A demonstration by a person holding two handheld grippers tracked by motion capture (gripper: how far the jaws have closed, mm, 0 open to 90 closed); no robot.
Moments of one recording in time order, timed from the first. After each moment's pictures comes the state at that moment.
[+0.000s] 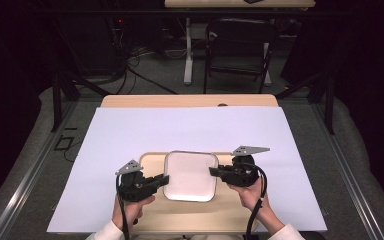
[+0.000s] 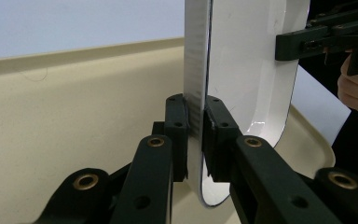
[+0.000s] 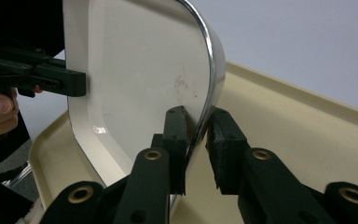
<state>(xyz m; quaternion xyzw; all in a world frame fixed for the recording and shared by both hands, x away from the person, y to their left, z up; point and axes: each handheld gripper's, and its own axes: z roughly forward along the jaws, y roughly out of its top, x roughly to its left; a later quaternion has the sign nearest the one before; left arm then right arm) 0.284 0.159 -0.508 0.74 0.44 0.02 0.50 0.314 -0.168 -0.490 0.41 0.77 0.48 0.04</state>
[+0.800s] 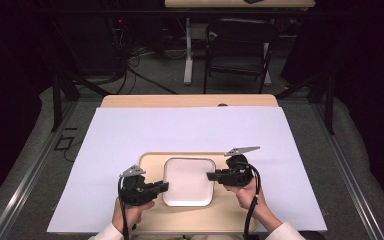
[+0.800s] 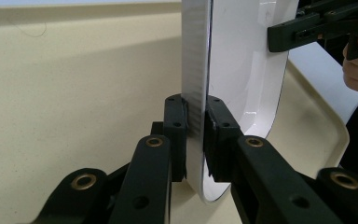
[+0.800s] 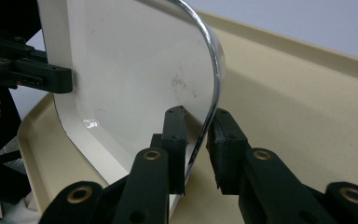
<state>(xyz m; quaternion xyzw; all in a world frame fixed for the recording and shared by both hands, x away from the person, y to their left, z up) 0.282 0.159 -0.523 0.76 0.46 0.00 0.46 0.328 -0.161 -0.512 0.43 0.79 0.43 0.00</state>
